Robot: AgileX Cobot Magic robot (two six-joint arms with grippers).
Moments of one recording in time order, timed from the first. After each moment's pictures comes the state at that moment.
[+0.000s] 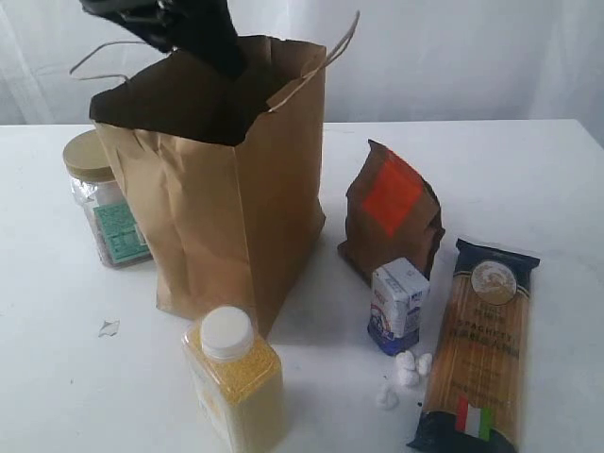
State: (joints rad) left arm -0.48 1.64 -1.91 -0.34 1.32 0.39; right arm -0.03 0.00 -0.01 0.01 0.23 0.09
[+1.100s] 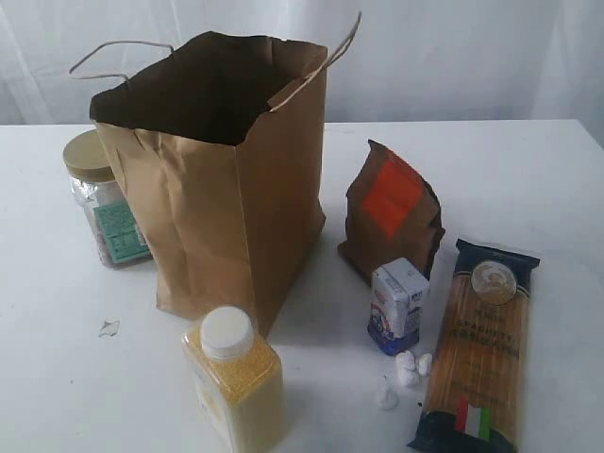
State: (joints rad) left arm -0.48 1.12 -1.60 -0.49 1.13 0.46; right arm -0.03 0.00 -0.01 0.01 0.23 0.09
